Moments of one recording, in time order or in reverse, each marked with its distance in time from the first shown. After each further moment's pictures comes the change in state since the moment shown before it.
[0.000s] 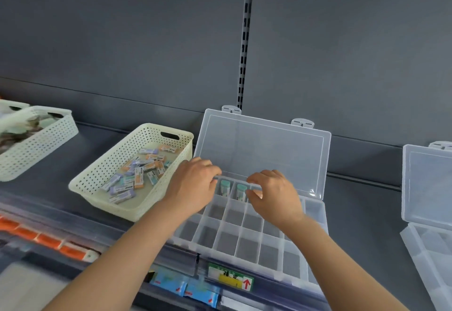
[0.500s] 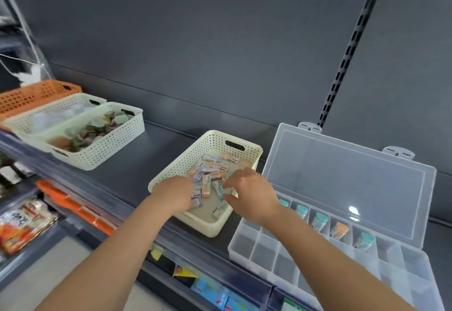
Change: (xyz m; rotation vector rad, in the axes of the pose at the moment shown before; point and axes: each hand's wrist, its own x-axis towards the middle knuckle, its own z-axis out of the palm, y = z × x) left_hand -0.052 -0.174 -0.030 0.212 -0.567 -0.484; right_hand 0.087 -0.160 0.071 -0.041 -0.237 -0.348
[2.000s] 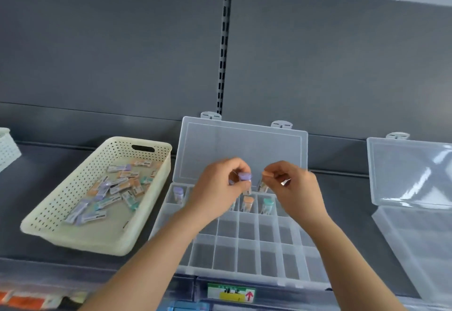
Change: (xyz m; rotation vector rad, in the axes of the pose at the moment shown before) left_hand -0.033 0.221 -0.038 -1.006 0.338 0.761; right_hand -0.165 0.118 -0.076 0.257 0.574 0.599
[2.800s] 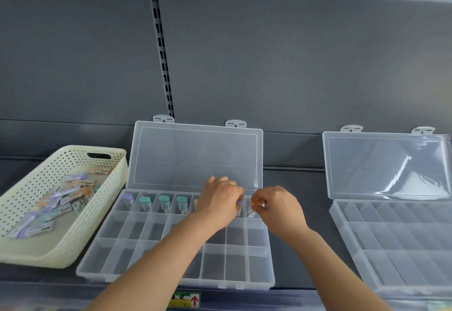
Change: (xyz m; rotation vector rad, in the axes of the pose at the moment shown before) left_hand 0.034 0.010 0.127 0.743 -0.269 0.139; right_hand -0.020 0.108 -0.035 -0.338 -0.249 0.003
